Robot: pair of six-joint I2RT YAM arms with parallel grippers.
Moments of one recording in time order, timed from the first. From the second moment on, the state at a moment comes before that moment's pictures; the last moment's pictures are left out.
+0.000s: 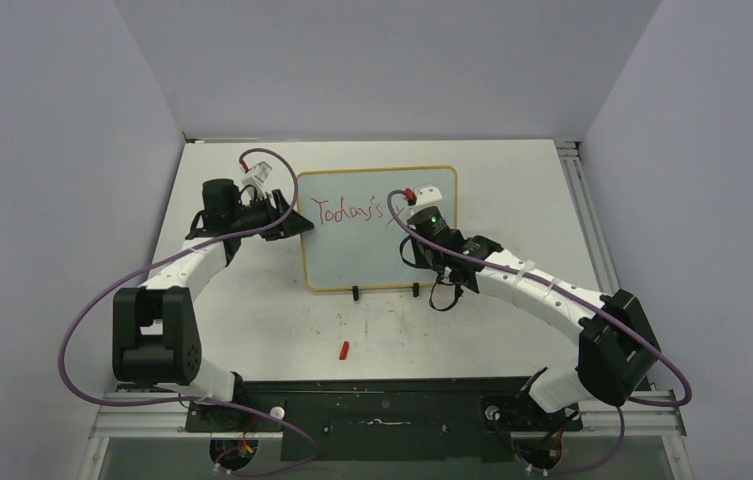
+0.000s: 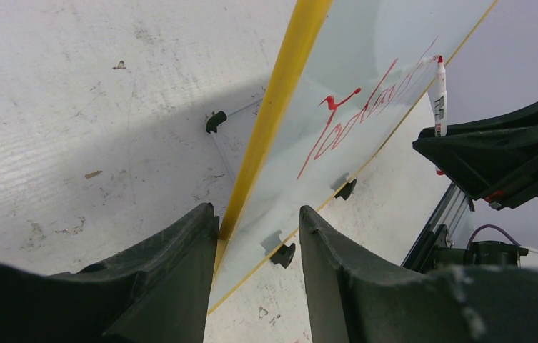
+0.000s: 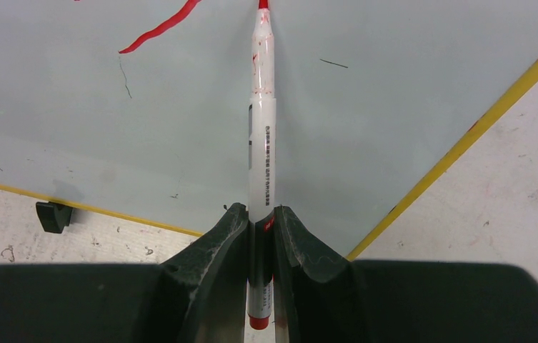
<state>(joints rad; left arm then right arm) -0.02 1.51 0.91 0.03 0.80 -0.40 0.74 1.45 1.04 -0.36 0.37 0.26</state>
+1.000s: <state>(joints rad) -0.02 1.51 0.91 0.03 0.79 -0.40 0.72 1.45 1.05 -0.35 0.32 0.23</state>
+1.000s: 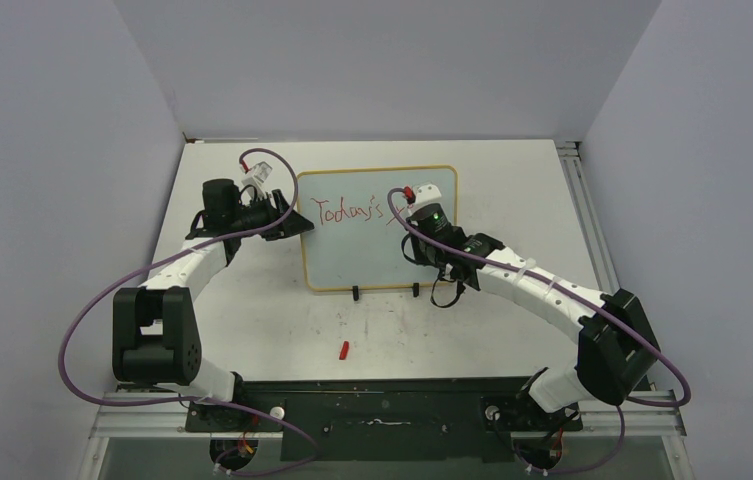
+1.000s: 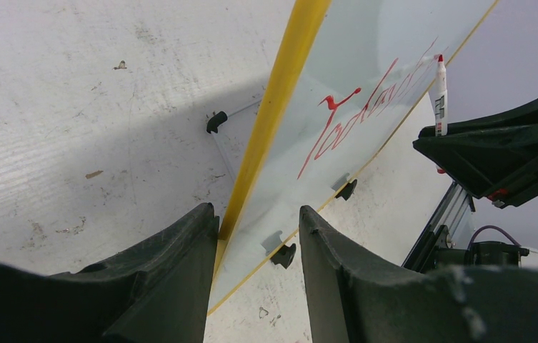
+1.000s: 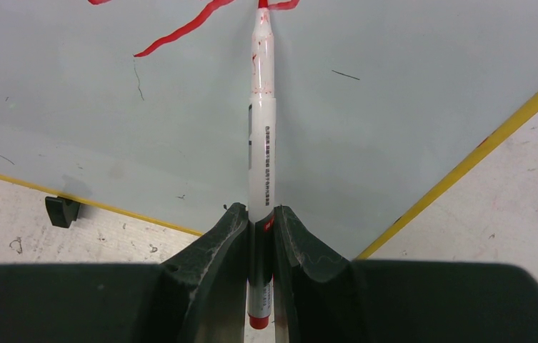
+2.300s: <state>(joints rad) -0.02 1.51 0.91 0.02 0.79 -0.40 0.72 1.45 1.08 -0.38 0.37 0.25</state>
